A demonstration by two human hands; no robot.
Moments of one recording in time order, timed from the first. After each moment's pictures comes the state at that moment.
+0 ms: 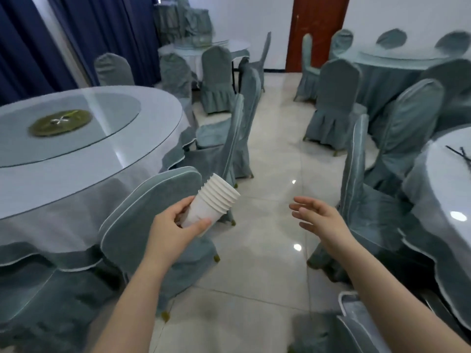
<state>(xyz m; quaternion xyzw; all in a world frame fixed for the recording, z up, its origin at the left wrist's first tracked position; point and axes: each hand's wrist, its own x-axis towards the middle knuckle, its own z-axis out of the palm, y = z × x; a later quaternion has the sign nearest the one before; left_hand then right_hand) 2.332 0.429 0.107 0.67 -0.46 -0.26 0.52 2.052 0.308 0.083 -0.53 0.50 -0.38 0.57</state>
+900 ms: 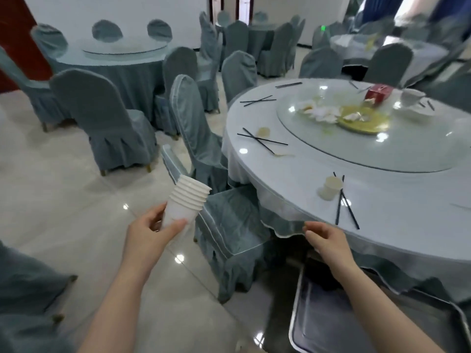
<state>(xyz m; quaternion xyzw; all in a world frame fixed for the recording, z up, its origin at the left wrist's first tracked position) 2.115 -0.109 0.076 0.40 -0.67 -0.53 0.32 1.835 0.132 0.012 -0.16 0.80 -0.54 0.20</state>
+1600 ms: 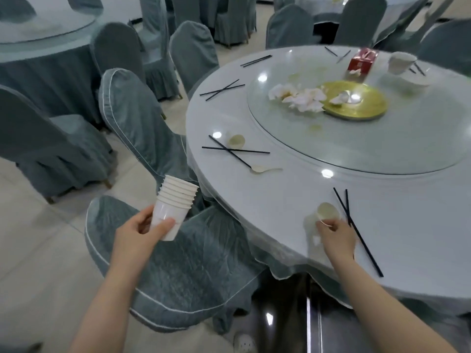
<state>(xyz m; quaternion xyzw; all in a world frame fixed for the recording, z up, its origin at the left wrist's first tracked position) 1.887 -0.280 0.047 0.41 -0.70 -0.54 0.24 1.620 0.024 -0.068 0.04 0.89 -0.45 0.09</state>
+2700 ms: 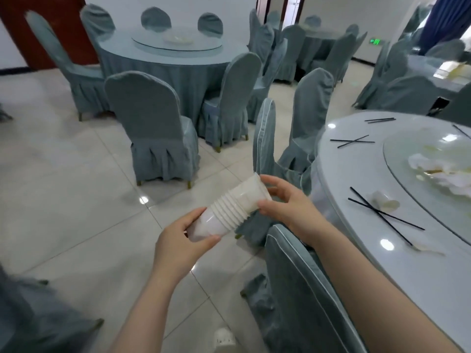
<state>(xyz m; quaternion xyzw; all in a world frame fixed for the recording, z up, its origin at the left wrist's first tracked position) 2.123 -0.570 0.068 0.41 -0.70 -0.50 0.31 1.891 -0.480 0.114 -0.41 0.63 -0.52 0.41</state>
